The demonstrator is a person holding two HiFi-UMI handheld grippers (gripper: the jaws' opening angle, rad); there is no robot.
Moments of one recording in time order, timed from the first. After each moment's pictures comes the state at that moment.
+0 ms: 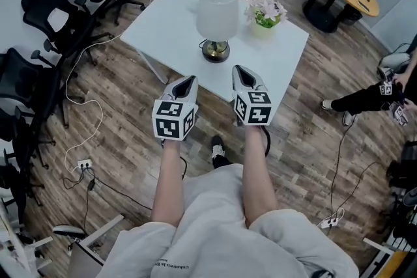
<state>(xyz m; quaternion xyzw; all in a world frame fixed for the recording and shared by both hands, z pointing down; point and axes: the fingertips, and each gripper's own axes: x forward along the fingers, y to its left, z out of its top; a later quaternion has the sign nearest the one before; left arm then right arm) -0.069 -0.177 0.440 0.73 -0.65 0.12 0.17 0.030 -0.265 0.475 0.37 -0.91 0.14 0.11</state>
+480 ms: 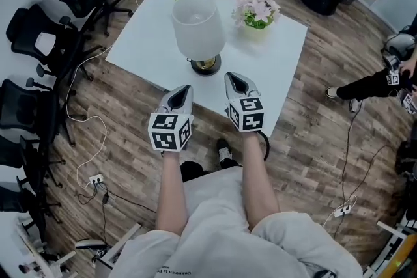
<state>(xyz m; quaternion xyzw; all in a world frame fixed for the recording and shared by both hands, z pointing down) -0.076 -0.250 0.477 0.73 -0.63 0.14 0.20 0.020 -0.327 0.527 0.37 -0.90 0.16 0.13</state>
